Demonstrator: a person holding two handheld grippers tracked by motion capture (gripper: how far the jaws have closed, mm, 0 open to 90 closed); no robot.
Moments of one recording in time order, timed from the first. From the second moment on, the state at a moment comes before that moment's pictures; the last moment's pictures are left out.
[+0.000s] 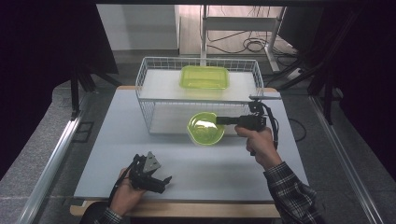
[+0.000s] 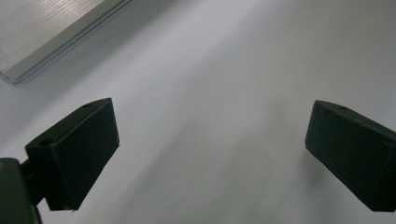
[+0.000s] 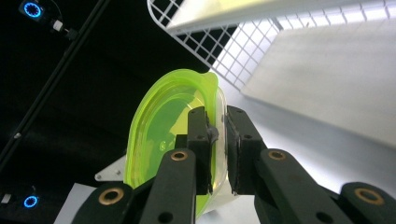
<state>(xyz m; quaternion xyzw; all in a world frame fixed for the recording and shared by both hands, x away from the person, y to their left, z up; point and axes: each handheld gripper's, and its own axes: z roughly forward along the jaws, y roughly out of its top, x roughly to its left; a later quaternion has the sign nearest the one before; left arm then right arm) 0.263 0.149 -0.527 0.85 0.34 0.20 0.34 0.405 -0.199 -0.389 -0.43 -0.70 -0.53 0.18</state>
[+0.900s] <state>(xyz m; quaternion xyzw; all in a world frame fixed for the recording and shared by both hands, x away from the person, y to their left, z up) 0.263 0.149 -0.527 0.86 0.34 0.20 0.33 0.428 -0.210 -0.315 -0.43 -0.67 -0.59 0.15</state>
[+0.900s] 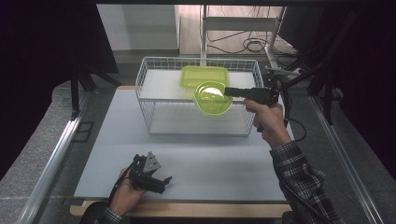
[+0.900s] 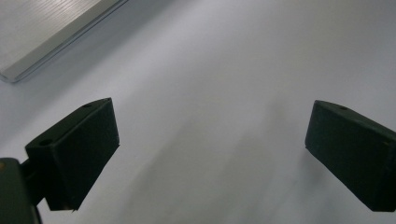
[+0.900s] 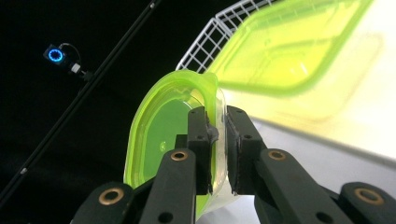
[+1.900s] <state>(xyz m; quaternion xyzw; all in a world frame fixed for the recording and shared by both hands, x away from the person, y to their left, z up) 0.263 0.150 -0.526 0.86 0.34 0.20 0.34 0.472 -0.177 -0.274 -0.47 -0.65 -0.60 0.05</state>
